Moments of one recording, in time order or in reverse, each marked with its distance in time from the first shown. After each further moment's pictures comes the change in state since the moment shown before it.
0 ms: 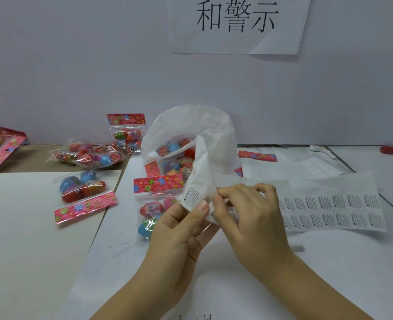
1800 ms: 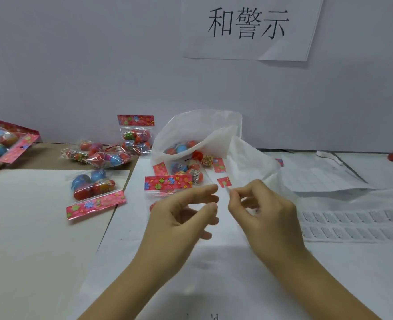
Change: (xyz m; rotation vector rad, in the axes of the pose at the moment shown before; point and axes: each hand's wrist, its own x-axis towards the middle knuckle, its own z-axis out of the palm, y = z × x) left_hand 0.005 0.023 -0.011 0.729 -0.031 0.288; right_hand 0.005 0.000 -0.009 0.148 -0.015 0.227
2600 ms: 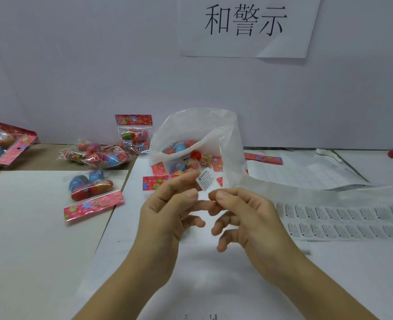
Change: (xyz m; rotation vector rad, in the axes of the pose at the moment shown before) left_hand 0.006 0.002 -0.003 -0.425 0.075 -0.101; right_hand 0.006 -0.027 -0.008 1.062 -0.425 0.749
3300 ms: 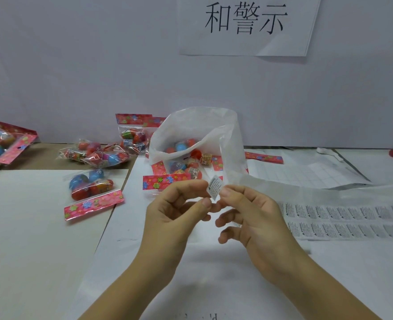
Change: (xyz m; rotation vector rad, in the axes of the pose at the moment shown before) left_hand -0.006 -0.007 0.006 0.129 0.025 0.113; right_hand 0.002 0.003 -0.003 0.058 0.074 0.005
